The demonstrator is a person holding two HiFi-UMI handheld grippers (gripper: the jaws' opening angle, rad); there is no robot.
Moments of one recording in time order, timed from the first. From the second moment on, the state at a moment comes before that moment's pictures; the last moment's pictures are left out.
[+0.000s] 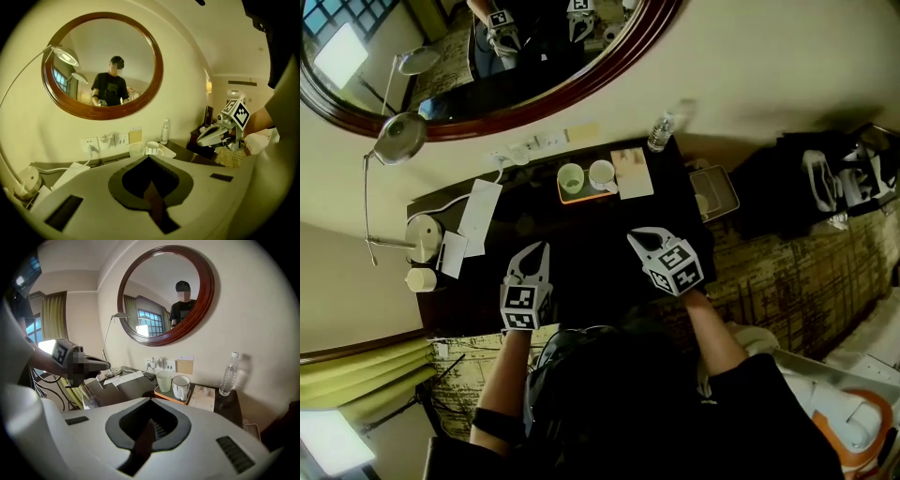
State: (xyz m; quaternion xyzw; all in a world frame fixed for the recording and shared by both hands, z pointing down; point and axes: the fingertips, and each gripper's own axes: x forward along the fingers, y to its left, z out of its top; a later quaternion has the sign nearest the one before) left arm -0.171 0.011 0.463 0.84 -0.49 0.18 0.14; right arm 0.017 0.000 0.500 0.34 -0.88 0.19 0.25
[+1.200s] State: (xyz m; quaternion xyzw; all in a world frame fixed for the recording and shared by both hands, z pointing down) left arm -0.139 -0.020 0.504 0.83 -0.49 0.20 0.18; right arm 0.017 -0.109 0.570 0.36 -0.87 0.15 0.28
